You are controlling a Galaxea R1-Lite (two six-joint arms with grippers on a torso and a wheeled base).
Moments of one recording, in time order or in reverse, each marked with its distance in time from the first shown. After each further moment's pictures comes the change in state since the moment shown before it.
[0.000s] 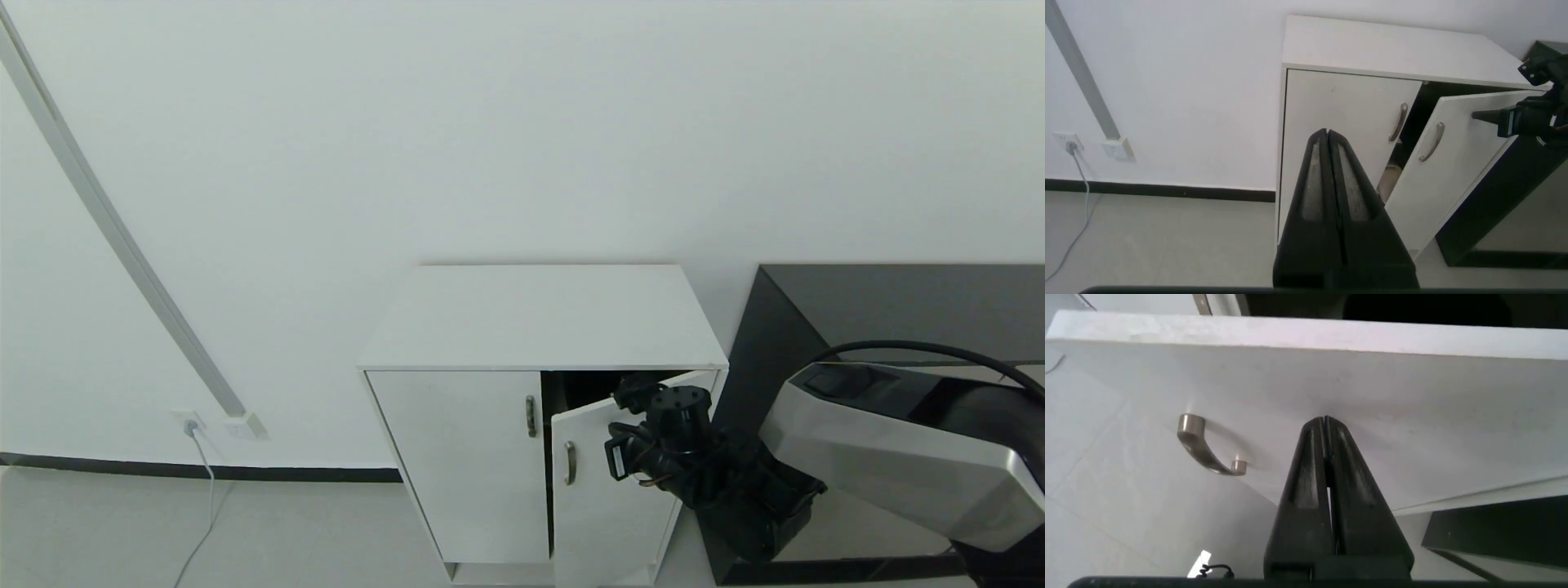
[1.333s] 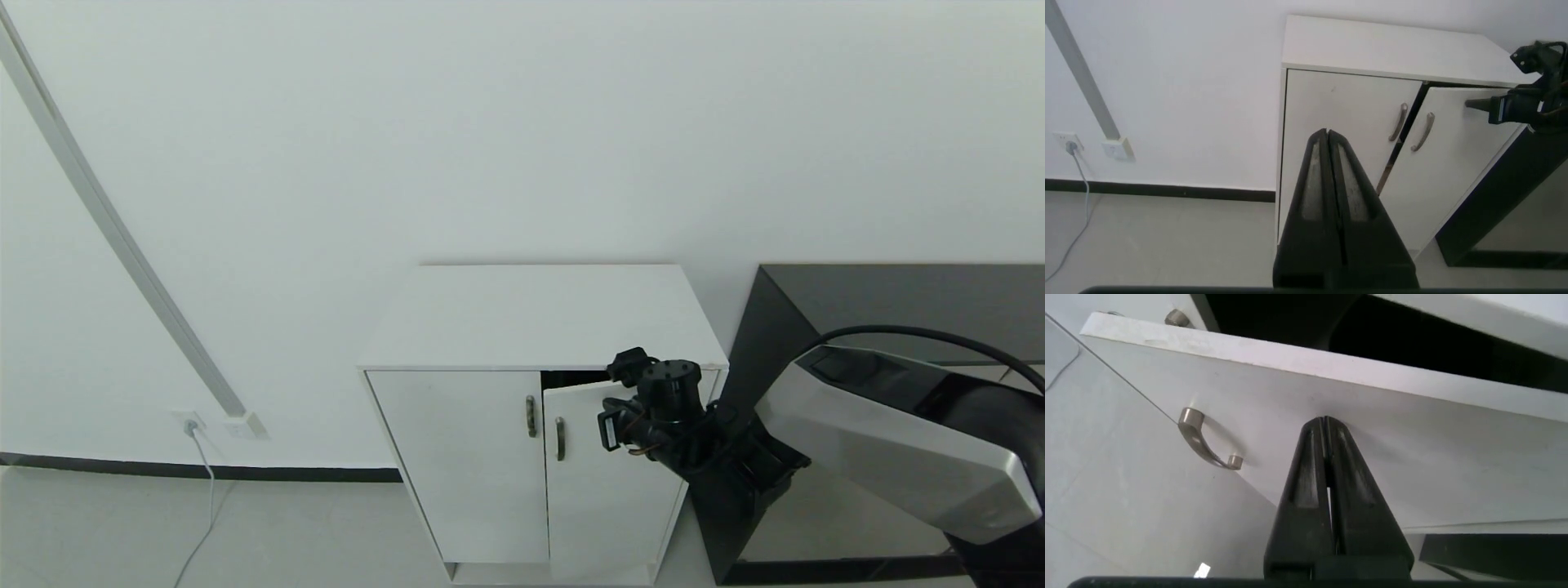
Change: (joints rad) left arm 0.000 0.000 0.000 0.000 0.000 0.000; right arm -0.020 0.012 -0.164 0.113 -0.001 -0.001
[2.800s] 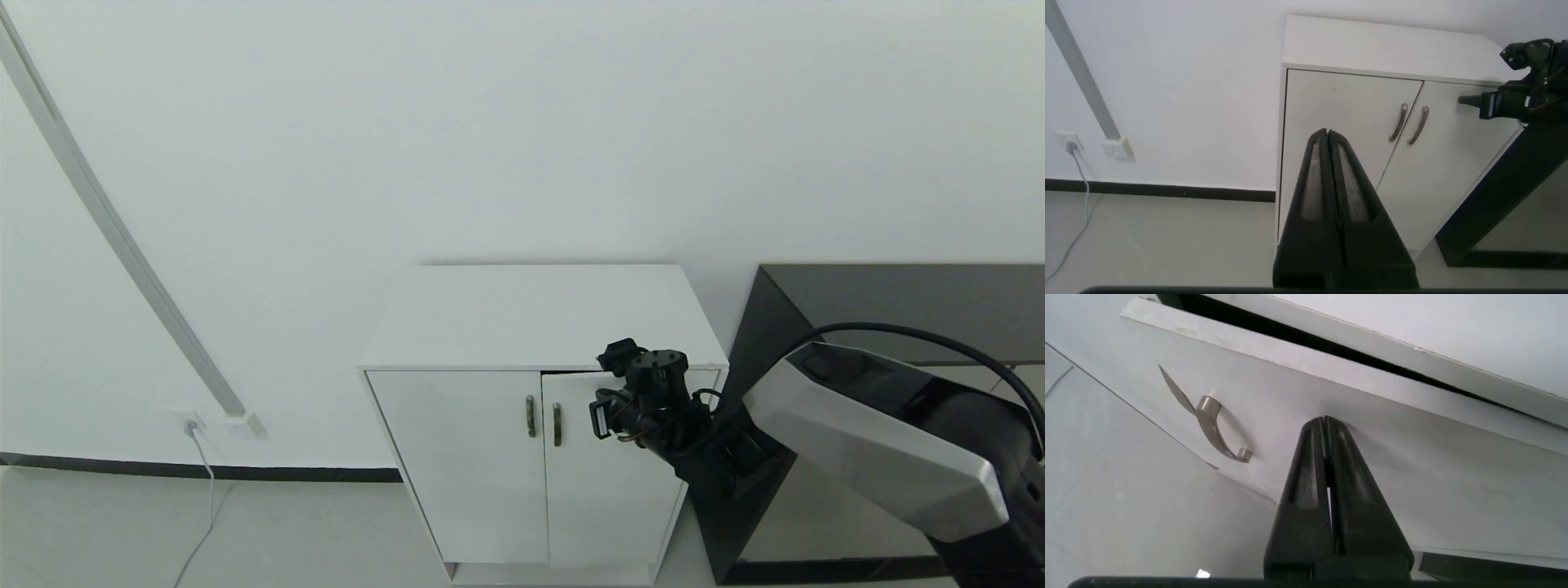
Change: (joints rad) left arm 0.000 0.000 0.000 0.000 0.000 0.000; right arm -0.004 0.044 -0.134 0.085 -0.004 -0.001
